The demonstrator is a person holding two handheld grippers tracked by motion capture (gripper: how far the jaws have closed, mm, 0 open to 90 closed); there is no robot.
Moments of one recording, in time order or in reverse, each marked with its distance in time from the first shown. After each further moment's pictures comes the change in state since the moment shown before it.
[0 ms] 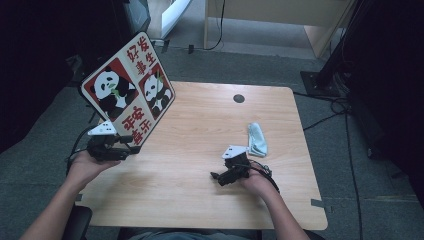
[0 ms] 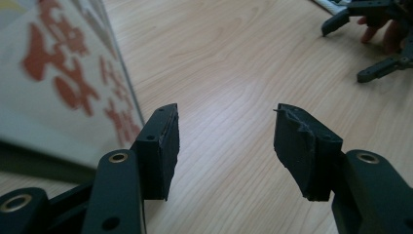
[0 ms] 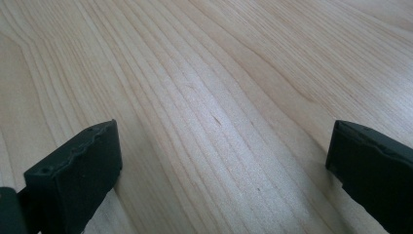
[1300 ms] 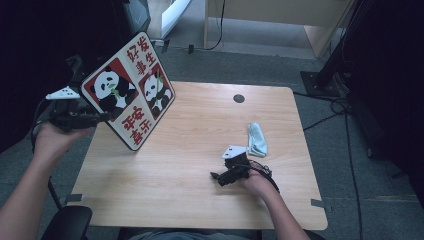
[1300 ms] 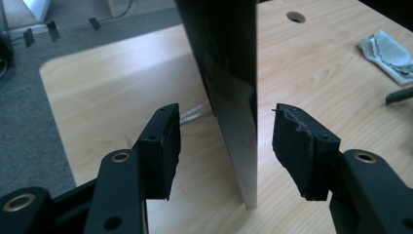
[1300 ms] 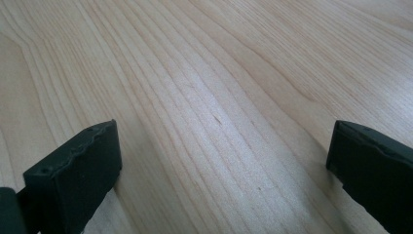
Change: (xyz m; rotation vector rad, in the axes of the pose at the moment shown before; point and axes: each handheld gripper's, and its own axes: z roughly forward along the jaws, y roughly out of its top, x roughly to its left) left arm 0.057 0.063 -0.072 -0.056 0.193 -0.119; right arm 0.000 0.000 0.000 -0.002 -0.005 -0.003
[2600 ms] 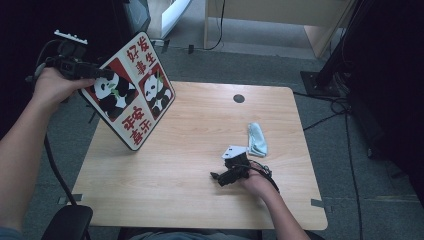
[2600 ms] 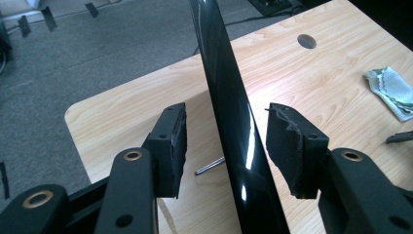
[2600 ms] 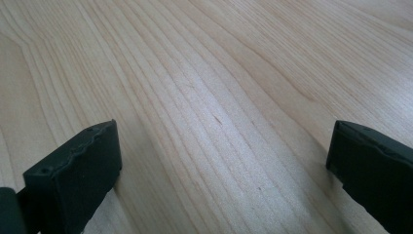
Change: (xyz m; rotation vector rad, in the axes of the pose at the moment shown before) left arm 0.033 0.124 0.020 0.135 -0.011 -0.011; right arm 0.000 0.000 0.000 0.003 0.001 0.003
